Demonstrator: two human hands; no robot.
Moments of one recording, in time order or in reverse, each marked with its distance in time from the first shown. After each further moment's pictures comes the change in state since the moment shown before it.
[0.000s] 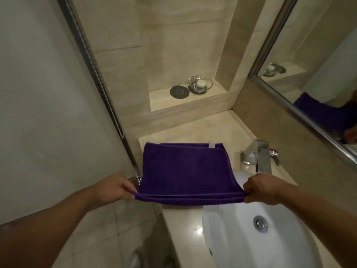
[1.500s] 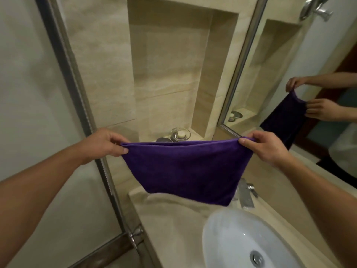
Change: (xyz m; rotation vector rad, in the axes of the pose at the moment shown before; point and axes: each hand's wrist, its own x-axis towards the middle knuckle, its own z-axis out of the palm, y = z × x) left_hand -0.021 0.164 -0.226 -0.079 0.320 0.384; right_hand -0.093 -0.012 -0.203 0.843 1.033 0.237
